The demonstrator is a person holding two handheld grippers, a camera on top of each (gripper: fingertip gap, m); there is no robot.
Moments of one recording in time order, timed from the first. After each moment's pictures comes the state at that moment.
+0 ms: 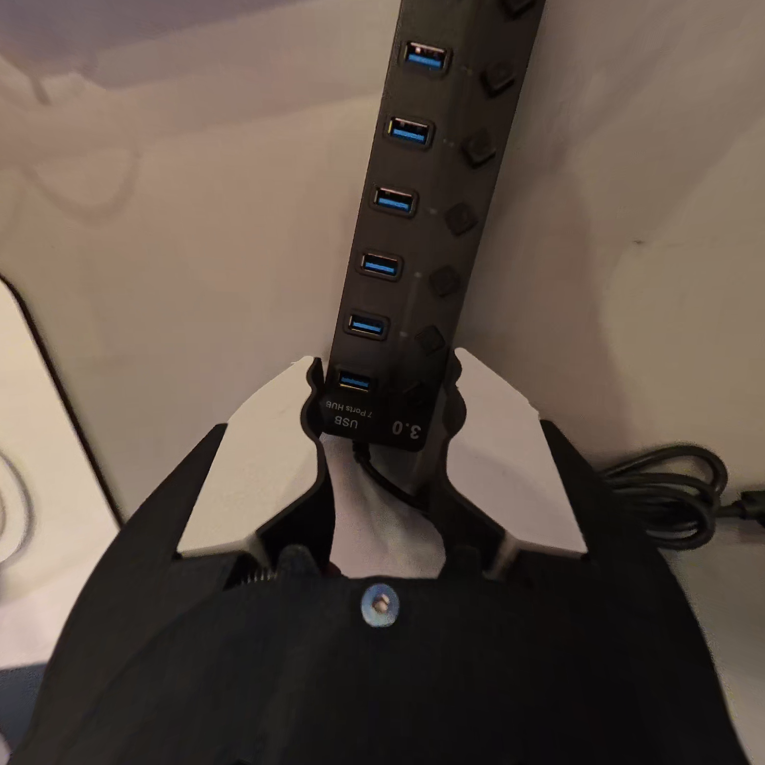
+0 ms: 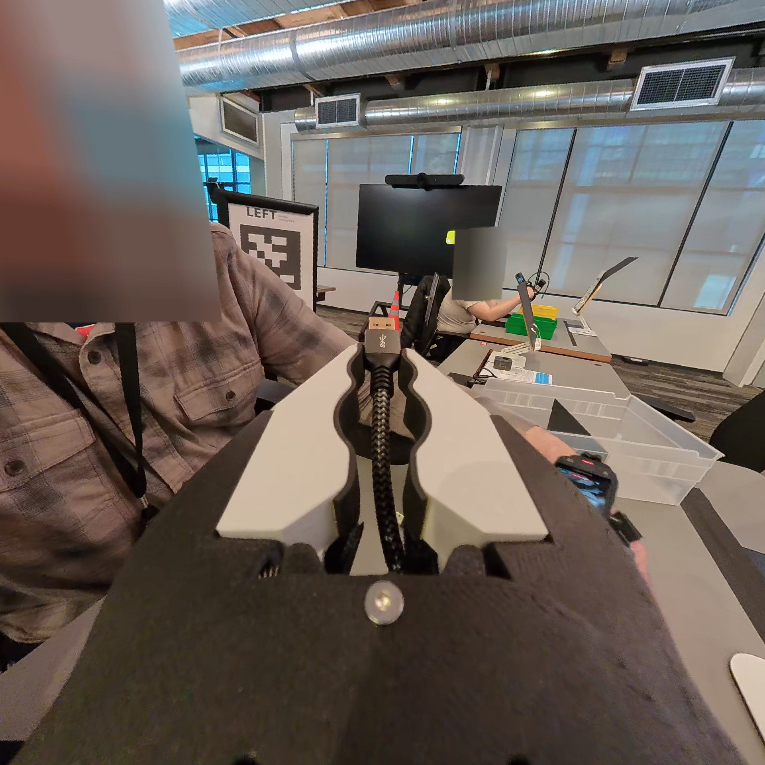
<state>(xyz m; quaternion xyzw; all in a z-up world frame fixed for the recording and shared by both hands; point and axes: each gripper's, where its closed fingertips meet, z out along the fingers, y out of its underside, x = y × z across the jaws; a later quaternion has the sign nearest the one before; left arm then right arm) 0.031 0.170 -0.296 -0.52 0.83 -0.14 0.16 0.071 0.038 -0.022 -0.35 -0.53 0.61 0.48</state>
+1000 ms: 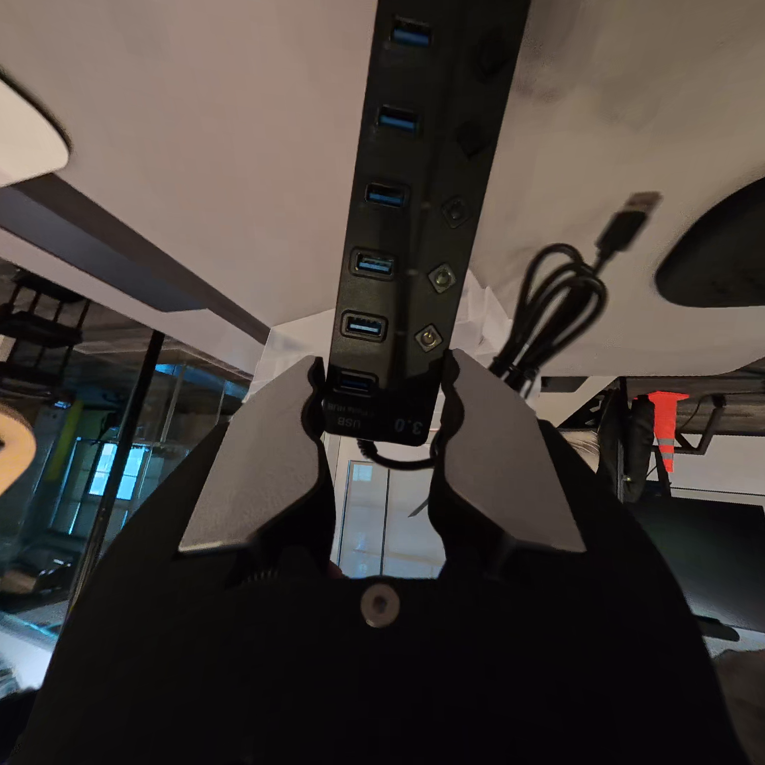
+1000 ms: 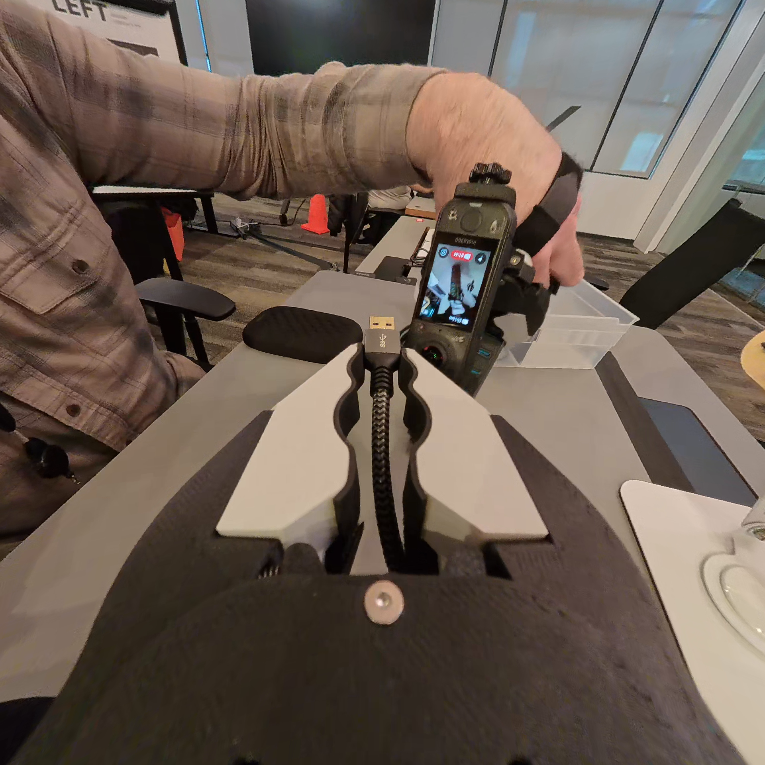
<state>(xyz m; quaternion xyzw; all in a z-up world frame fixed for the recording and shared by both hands) -0.138 0.180 -0.178 -0.52 0.78 0.31 -0.15 0.043 0.076 -0.085 -0.48 -0.57 0.47 0.47</state>
